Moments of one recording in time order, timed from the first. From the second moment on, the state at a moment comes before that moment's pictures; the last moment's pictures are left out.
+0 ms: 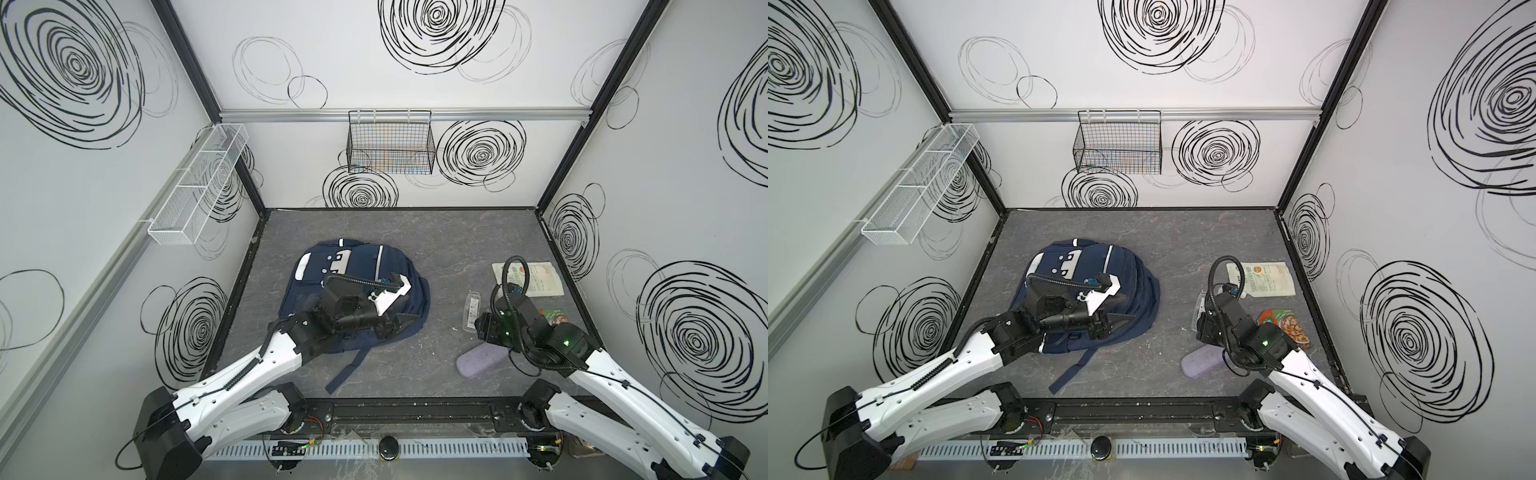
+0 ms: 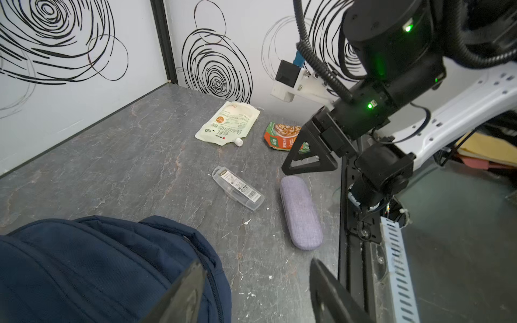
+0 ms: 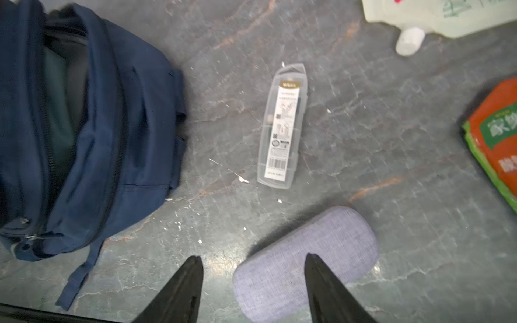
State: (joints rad) left arm -0.77 0.99 0.75 -0.12 0.42 0.07; right arm 0.66 0.75 0.70 -0.94 0.16 0.84
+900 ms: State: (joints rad) left arm -0.55 0.91 0.68 0.03 0.30 -0.01; right arm 0.74 0.70 0.63 -1.03 0.21 0.93
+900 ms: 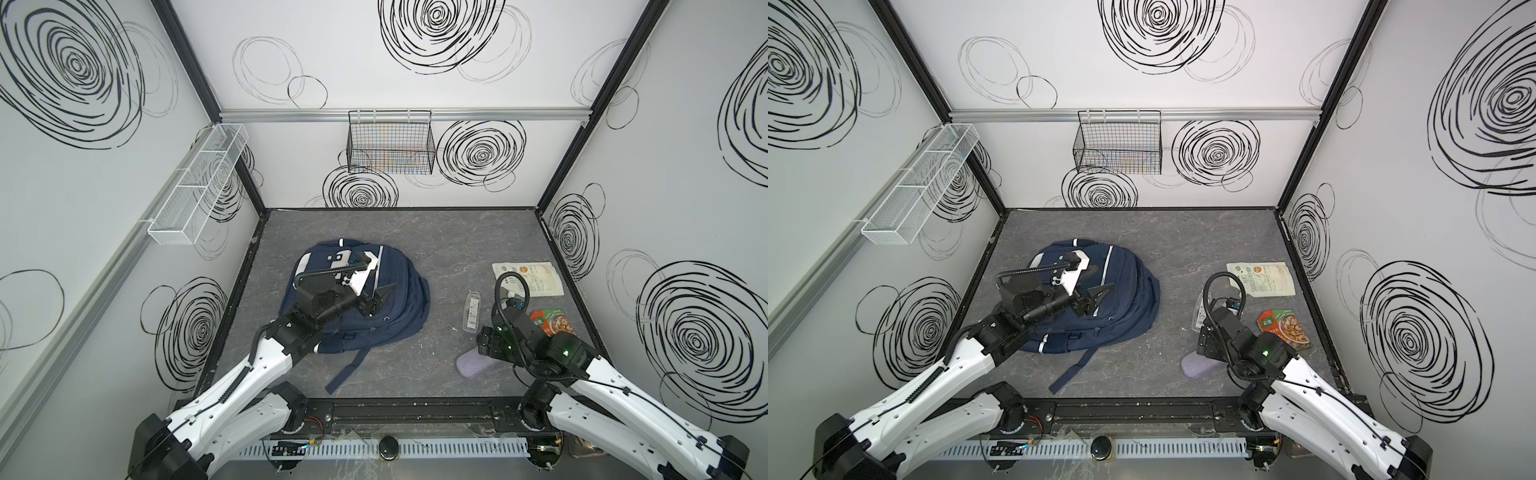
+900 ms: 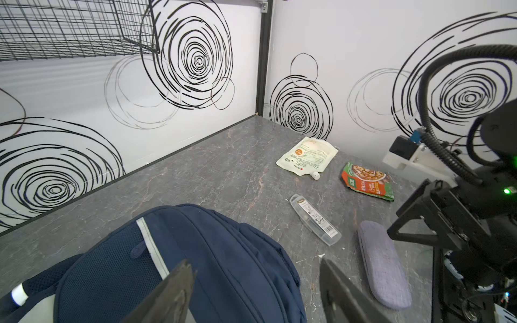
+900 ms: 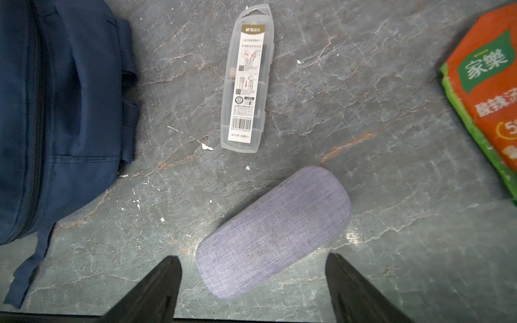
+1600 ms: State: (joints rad) left arm -0.54 0.91 0.68 0.03 0.31 -0.03; right arm 0.75 0.71 0.45 -0.95 0.06 1.29
